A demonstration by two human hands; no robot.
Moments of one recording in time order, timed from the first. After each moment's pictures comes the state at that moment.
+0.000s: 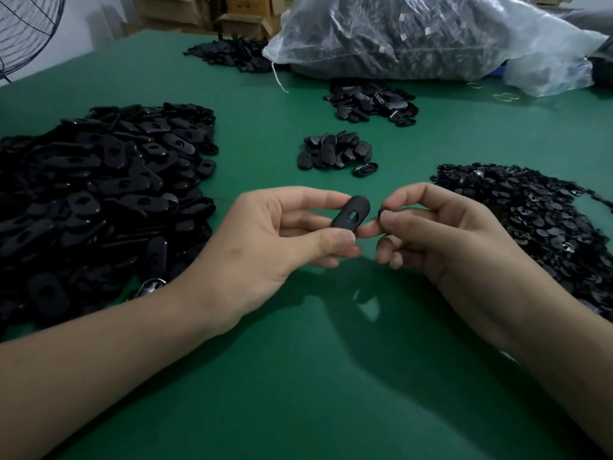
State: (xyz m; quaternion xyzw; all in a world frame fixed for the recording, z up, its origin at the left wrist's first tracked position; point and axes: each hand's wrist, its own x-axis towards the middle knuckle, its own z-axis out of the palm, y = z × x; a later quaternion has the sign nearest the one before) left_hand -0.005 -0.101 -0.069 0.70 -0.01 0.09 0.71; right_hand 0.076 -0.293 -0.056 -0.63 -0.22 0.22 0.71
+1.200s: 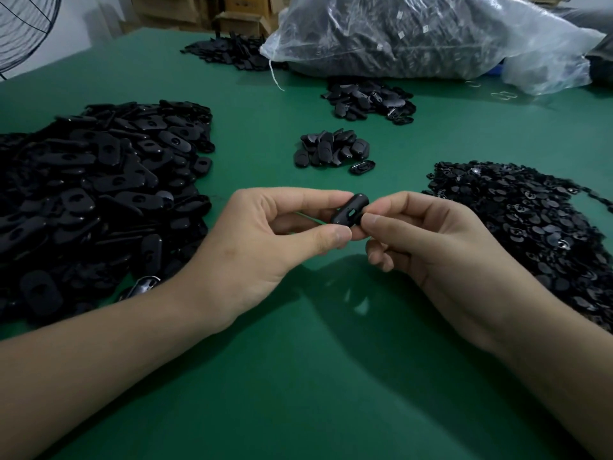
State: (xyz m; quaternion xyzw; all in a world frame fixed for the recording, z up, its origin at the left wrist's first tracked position) left_hand -0.003 -0.104 -0.072 0.72 -0.03 0.13 0.68; right_hand 0.072 -0.287 -0.062 -0.61 -0.21 0.24 0.73
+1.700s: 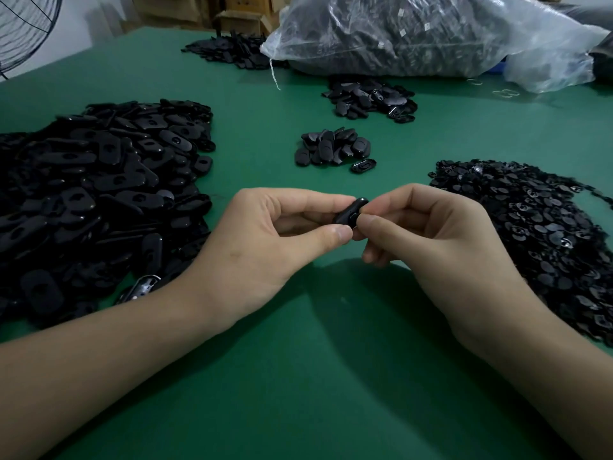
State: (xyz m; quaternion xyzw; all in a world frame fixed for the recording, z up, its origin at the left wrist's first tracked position) left_hand -0.004 -0.104 -0.075 0.74 -0.04 0.13 0.66; right_hand 0.066 -0.284 -0.064 -0.70 -0.26 0.10 0.66
